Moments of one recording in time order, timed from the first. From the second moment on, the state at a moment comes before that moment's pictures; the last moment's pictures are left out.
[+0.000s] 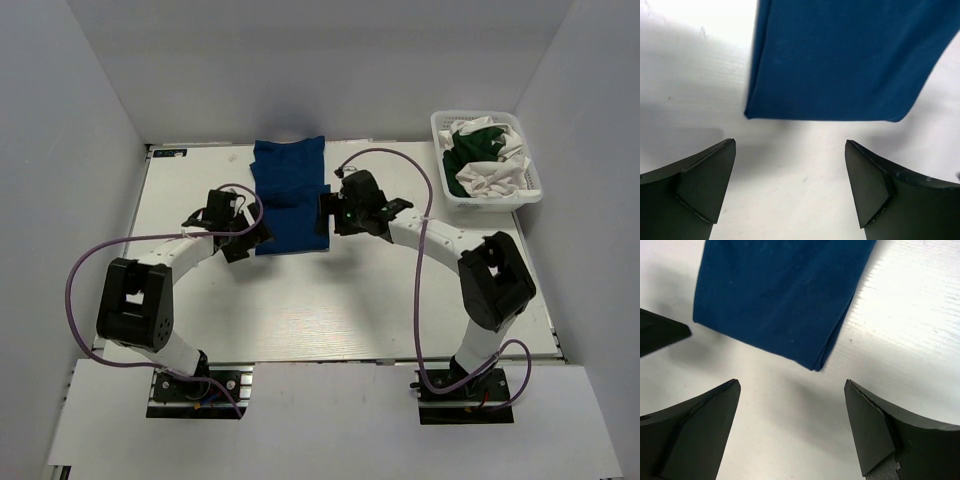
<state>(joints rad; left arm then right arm) -0.21 1.56 0.92 -0.28 0.18 -0.65 0.67 1.77 1.27 -0.24 -0.10 0.41</state>
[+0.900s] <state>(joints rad) -0.21 1.73 0.93 -0.21 0.15 -0.66 0.72 1.98 1.33 -0.31 0.01 0.31</state>
